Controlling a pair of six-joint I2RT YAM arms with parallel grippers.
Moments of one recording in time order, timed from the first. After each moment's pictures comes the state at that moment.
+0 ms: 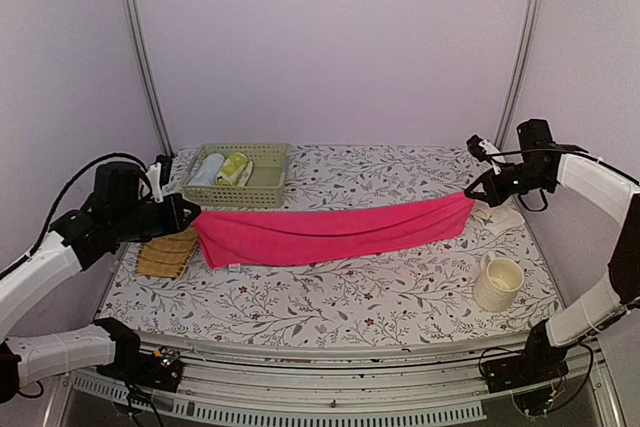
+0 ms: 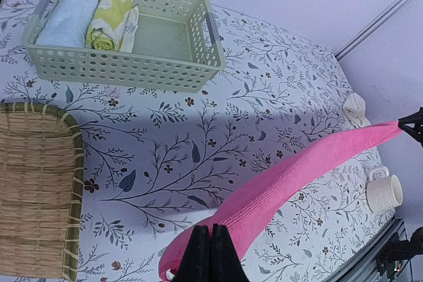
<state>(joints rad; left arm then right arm) -0.39 0.89 0.71 -0.38 0.10 -0.48 0.02 1.48 1.16 -0.64 -0.56 -0.45</state>
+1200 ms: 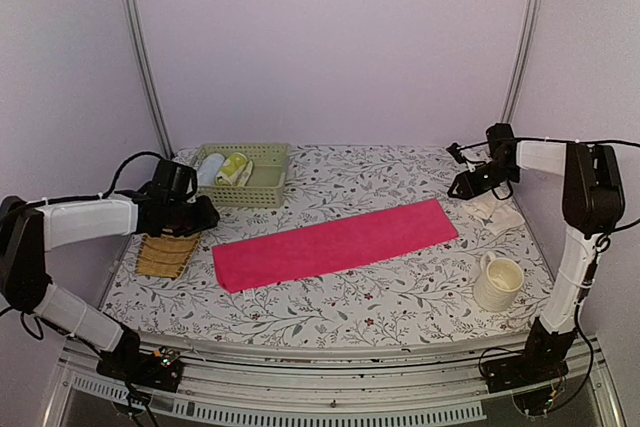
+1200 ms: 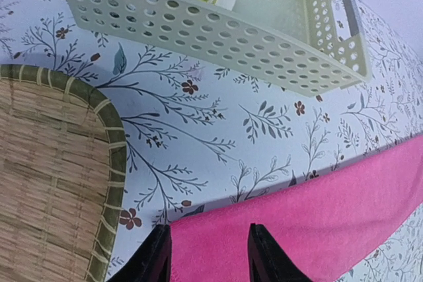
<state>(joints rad) -0.35 1.42 0.79 -0.19 -0.09 -0.58 0.02 1.98 1.46 -0.53 -0.44 -0.39</state>
